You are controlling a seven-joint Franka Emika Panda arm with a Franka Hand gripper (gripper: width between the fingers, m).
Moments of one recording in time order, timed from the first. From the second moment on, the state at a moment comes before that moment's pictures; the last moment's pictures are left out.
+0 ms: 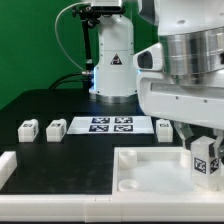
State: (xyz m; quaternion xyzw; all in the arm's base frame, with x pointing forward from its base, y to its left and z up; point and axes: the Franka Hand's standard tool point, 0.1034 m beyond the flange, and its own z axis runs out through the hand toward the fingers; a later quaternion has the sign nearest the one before) arm 0.646 0.108 0.085 -0.84 0.53 0.02 0.07
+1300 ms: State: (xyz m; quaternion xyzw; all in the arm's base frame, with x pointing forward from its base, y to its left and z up) arm 0.644 0.116 0.082 -1.00 -0.03 -0.02 0.03
